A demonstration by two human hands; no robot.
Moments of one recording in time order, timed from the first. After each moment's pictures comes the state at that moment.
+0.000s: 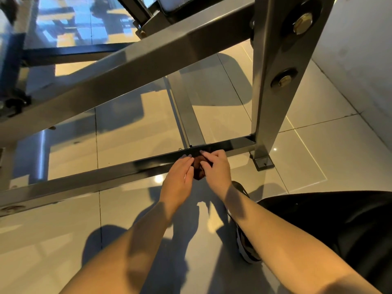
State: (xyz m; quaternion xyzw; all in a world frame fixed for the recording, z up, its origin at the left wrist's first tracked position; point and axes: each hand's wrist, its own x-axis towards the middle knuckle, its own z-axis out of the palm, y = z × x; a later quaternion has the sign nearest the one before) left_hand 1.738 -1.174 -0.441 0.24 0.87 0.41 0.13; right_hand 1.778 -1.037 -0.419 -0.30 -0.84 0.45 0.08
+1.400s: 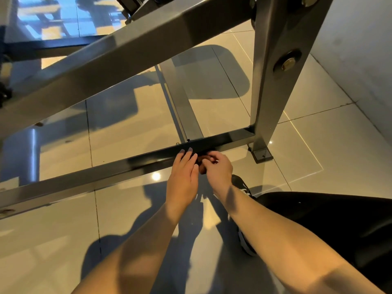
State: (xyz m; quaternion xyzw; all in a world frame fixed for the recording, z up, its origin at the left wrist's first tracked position) left_hand 1.755 -1.162 -0.449 0.25 0.88 0.38 0.10; right_hand 1.786 -1.042 -0.446 -0.44 -0.70 0.54 0.13
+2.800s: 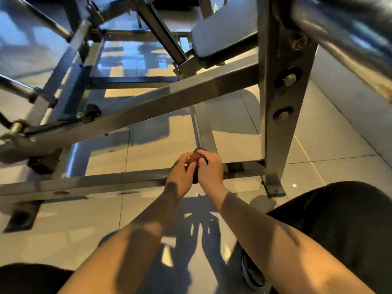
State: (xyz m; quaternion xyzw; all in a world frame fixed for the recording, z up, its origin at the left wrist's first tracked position) left_hand 1.721 -1.195 -0.350 0.10 0.85 0.49 0.14; right_hand 1.750 -1.098 -0.327 -0.29 -0.79 0.53 0.11
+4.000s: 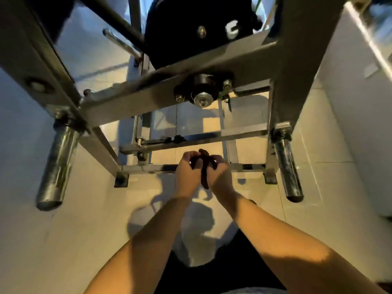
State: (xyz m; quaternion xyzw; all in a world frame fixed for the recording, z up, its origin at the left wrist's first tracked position) left_hand 1.785 -1.387 0.082 -0.11 0.78 0.60 0.16; right_hand 1.805 -1.292 0.077 -0.27 -0.82 0.50 -0.03
